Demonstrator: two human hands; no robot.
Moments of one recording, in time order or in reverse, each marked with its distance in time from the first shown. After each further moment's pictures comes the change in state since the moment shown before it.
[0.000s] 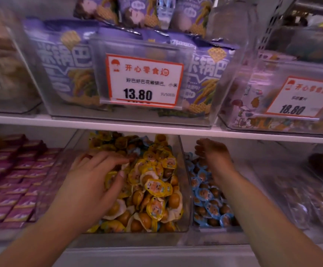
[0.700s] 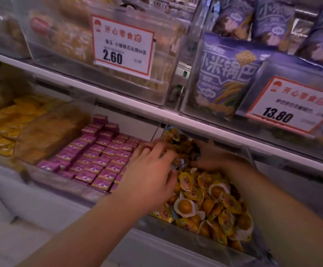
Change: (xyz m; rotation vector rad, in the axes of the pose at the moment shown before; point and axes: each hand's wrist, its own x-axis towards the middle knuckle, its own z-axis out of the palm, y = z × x) left_hand -0.022 -0.033 -0.030 0.168 -0.099 -0.211; right_hand 0.006 -0.037 0.158 -1.278 -0.554 -0.479
